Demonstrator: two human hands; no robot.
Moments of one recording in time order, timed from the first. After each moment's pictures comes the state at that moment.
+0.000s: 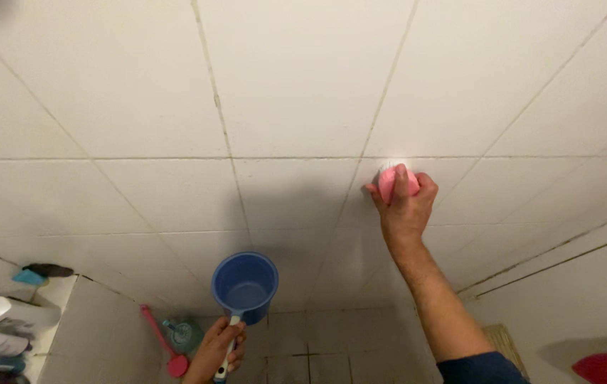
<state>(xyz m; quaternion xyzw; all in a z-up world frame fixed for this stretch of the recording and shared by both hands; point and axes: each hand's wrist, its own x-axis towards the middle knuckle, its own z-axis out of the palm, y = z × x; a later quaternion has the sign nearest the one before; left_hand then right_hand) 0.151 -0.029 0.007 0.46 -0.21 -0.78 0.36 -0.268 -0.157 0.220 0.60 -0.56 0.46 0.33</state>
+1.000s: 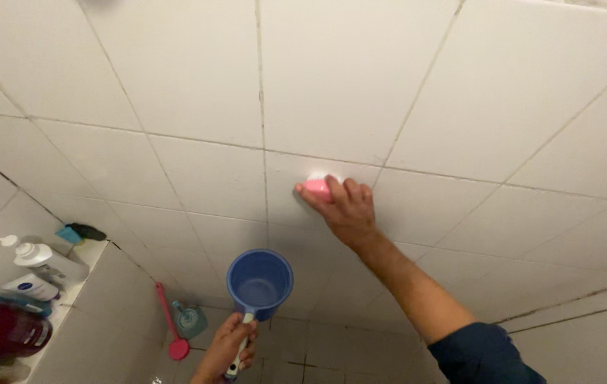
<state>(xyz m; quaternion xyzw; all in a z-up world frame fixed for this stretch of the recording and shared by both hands) 0.114 0.016 0.065 0.45 -0.19 -0.76 0.42 -0.163 -0.169 0.269 0.76 -0.32 0.34 0.46</state>
